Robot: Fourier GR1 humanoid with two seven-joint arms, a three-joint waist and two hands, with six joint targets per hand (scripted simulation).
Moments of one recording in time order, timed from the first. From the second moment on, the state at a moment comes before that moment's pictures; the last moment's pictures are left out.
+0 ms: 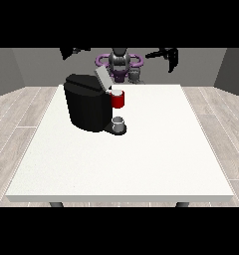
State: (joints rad) left arm -0.64 0.12 0.37 -0.71 -0.28 -0.27 -0.24; right arm -0.13 -0.15 -0.08 -1.44 -0.08 -0.05 0.00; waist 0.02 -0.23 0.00
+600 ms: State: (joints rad) left arm -0.49 0.03 0.34 -0.88 -0.17 -0.31 -0.21; right arm -0.25 -0.18 -0.04 -1.47 -0.05 0.01 0.06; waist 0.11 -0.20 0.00
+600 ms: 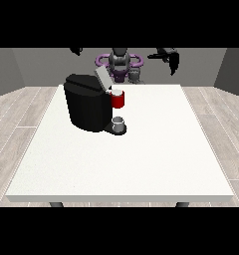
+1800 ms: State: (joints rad) left arm -0.28 0.06 0.20 -1.33 0.00 -0.26 -0.07; right arm -0.49 -0.17 -0.09 -1.18 -0.04 0.06 -0.04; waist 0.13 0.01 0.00
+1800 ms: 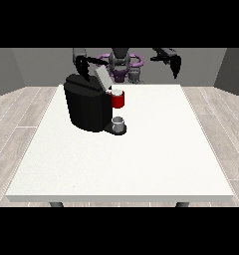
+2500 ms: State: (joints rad) left arm -0.27 0.10 0.19 -1.37 0.02 -0.22 -0.08; right arm -0.62 -0.15 -0.08 -1.10 0.01 0.05 -0.07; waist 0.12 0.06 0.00
